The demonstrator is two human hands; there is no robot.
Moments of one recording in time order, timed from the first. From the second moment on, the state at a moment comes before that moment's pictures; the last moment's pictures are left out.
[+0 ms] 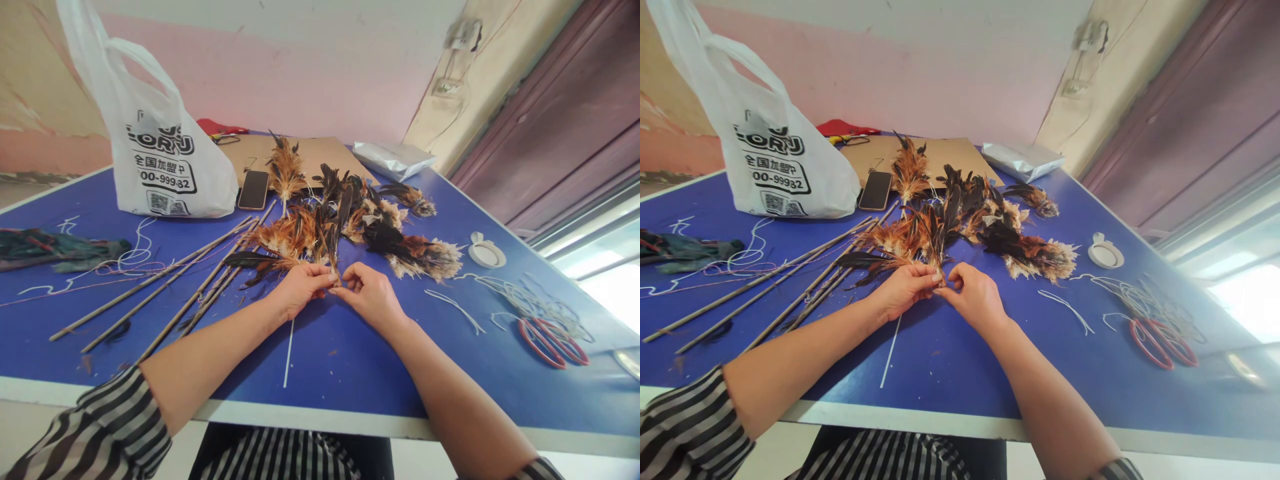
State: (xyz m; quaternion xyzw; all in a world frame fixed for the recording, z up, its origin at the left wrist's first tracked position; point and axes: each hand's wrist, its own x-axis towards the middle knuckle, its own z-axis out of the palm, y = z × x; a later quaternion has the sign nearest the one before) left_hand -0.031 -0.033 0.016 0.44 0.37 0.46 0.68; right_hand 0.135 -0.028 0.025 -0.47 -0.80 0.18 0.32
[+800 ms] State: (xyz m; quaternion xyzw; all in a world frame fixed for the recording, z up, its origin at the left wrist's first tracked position) left_hand -0.023 -0.040 0.002 0.64 0.44 0.41 0.48; right_hand 0.126 -0.026 0.026 -0.51 -0.62 0.44 0.40
